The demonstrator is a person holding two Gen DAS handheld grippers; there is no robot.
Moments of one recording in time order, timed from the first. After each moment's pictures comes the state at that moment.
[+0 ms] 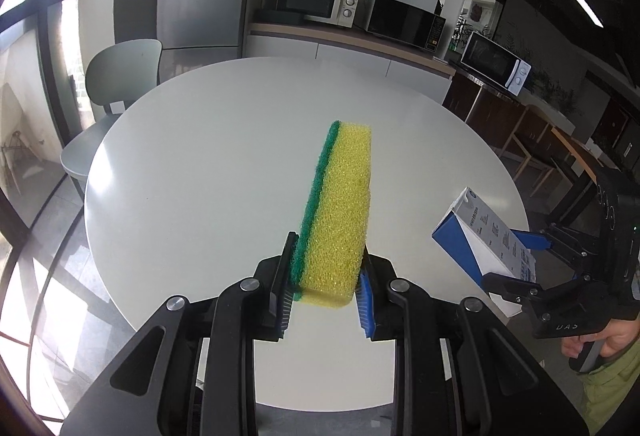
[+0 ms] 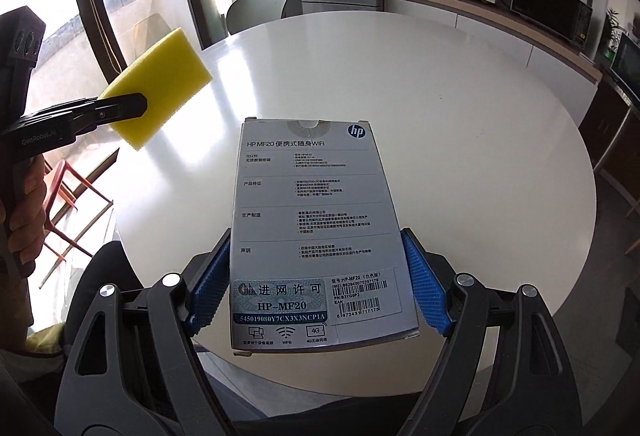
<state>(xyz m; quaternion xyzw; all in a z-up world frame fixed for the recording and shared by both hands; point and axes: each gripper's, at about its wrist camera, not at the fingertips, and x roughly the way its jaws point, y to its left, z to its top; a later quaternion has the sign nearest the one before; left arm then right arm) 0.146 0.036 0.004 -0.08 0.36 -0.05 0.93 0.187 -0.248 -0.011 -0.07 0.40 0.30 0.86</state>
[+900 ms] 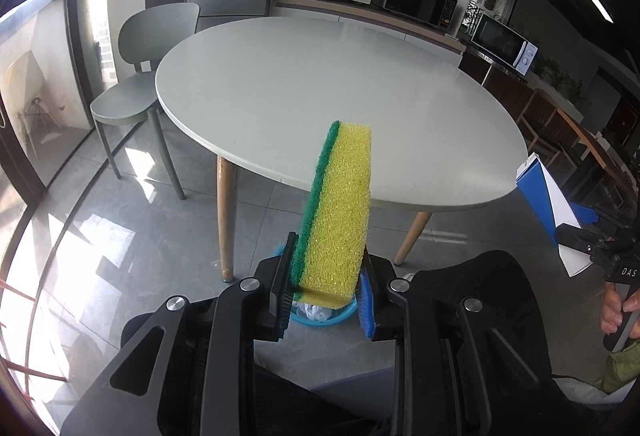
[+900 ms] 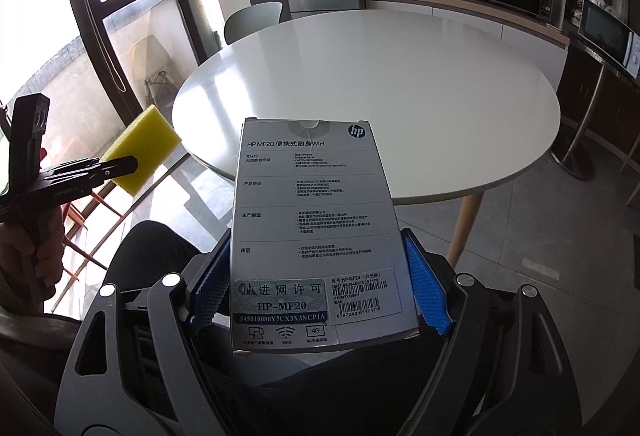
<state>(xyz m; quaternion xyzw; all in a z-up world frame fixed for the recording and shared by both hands) 0.025 0.065 -0.051 -0.09 0.40 -0.02 0.91 0.037 -0.276 -0.028 -0.03 0.40 0.28 0.87</state>
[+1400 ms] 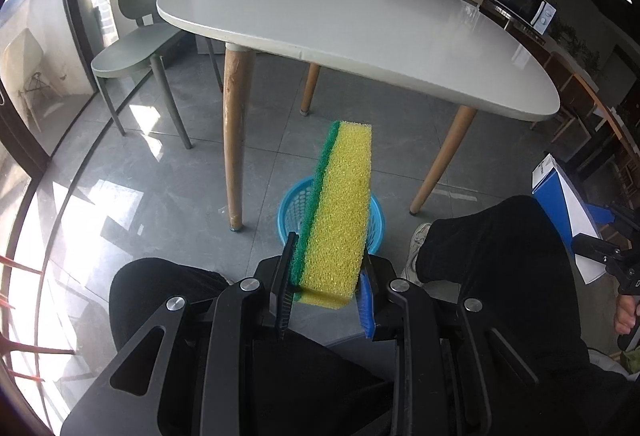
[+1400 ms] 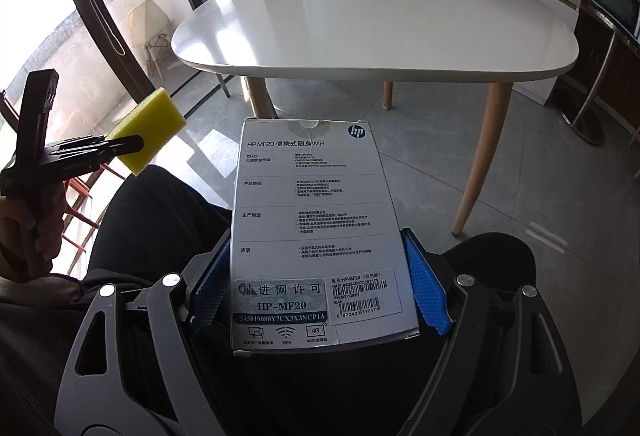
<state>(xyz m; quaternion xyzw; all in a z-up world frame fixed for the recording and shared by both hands) 0.020 0.066 -0.124 -0.08 0.48 -0.02 0.87 0.016 -0.266 -0.102 -0.04 0.48 0.29 0.83</state>
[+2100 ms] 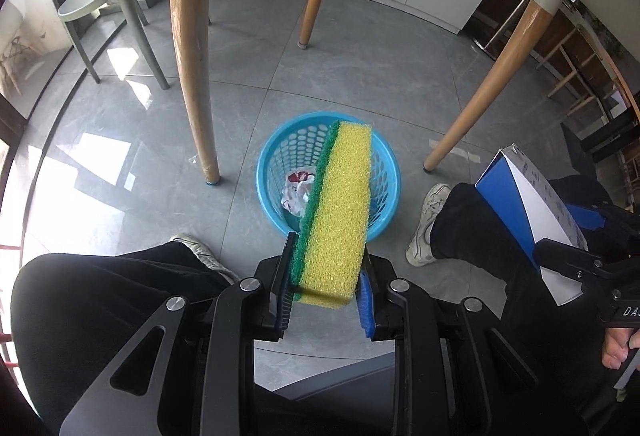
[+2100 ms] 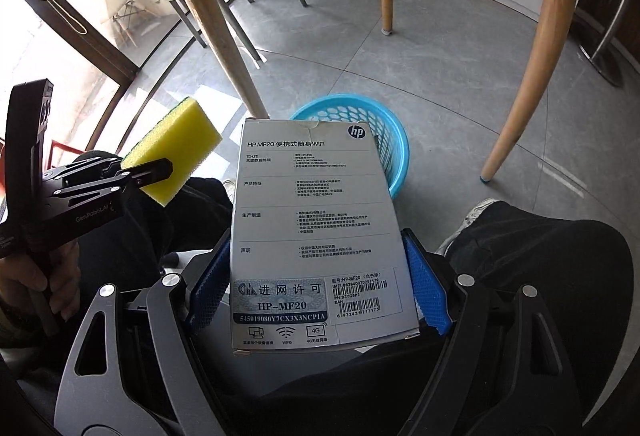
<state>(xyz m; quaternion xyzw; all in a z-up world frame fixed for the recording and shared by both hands) 0.098 0.051 -0.253 -0.10 0.57 -0.02 0.82 0.106 -0.197 -0.240 -0.02 0.59 0.25 0.77</state>
